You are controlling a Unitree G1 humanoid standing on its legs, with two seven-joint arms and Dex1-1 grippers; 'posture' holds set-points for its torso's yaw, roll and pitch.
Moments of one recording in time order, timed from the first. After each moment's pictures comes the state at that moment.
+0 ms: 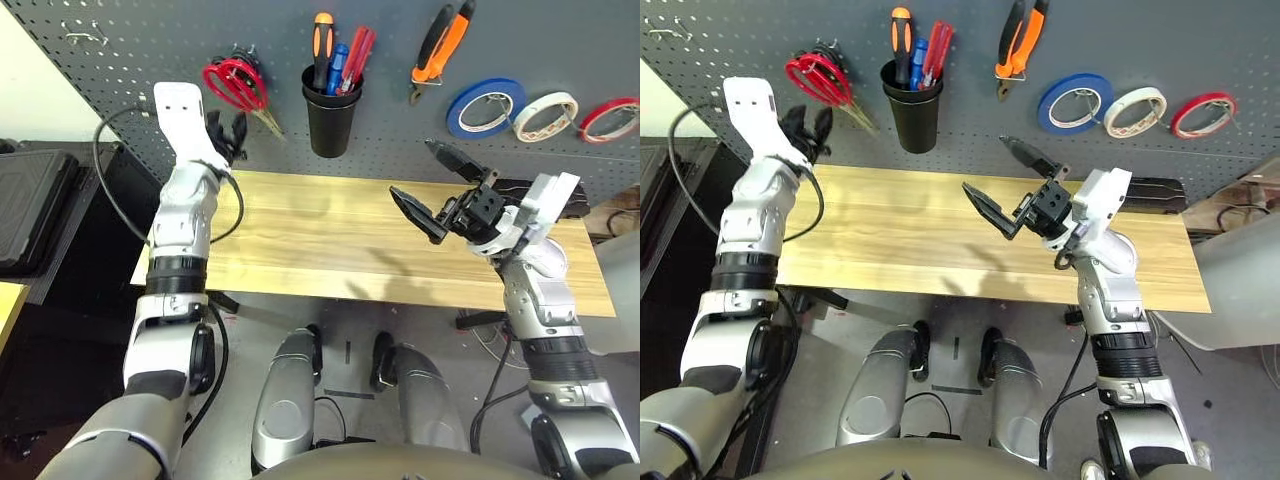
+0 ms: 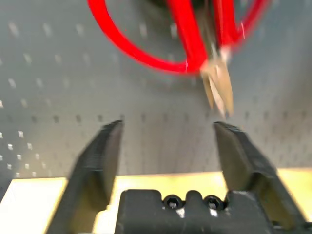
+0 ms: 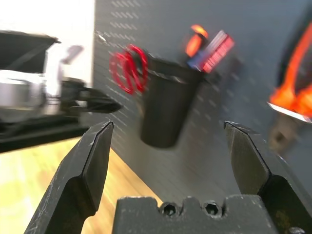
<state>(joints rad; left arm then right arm) -0.57 0.35 0.16 0.38 -0.17 0.14 -0.25 -0.30 -0.26 -0.06 0.11 0.34 -0.33 0.76</state>
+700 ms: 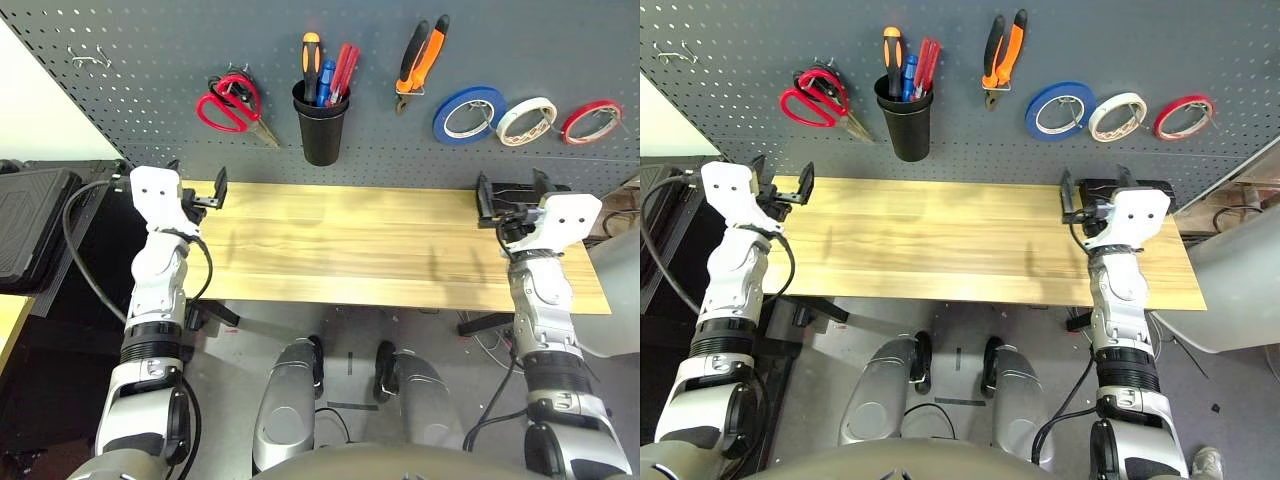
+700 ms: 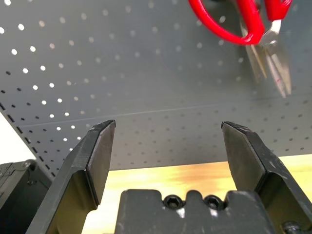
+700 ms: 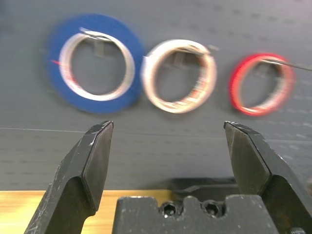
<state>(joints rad) -0.38 0.41 0.26 0.53 -0.14 -0.27 -0.27 -0.26 -0.22 -0.31 0.42 0.09 -0.44 0.05</state>
